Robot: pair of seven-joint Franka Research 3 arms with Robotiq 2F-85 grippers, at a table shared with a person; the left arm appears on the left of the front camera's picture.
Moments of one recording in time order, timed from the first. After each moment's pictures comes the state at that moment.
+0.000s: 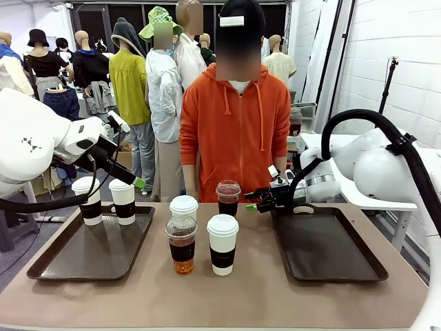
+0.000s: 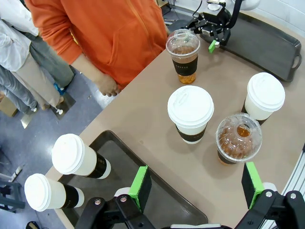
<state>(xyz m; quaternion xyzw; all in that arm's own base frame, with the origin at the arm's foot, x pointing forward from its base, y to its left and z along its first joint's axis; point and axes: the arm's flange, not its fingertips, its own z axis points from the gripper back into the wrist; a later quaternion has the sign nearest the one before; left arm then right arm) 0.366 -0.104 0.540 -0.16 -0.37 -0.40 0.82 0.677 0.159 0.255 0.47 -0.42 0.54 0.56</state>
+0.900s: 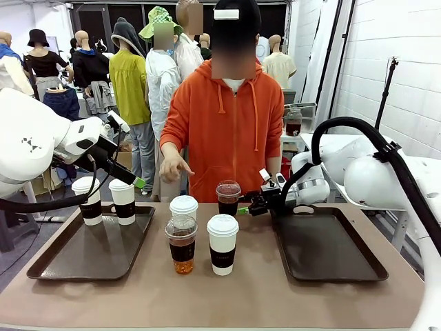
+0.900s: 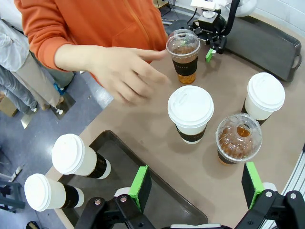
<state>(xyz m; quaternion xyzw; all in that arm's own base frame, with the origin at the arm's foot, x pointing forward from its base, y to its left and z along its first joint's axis) 0.366 -0.104 0.540 -0.16 -0.37 -0.40 0.82 0.680 0.190 0.240 0.50 -0.41 0.55 0.53</state>
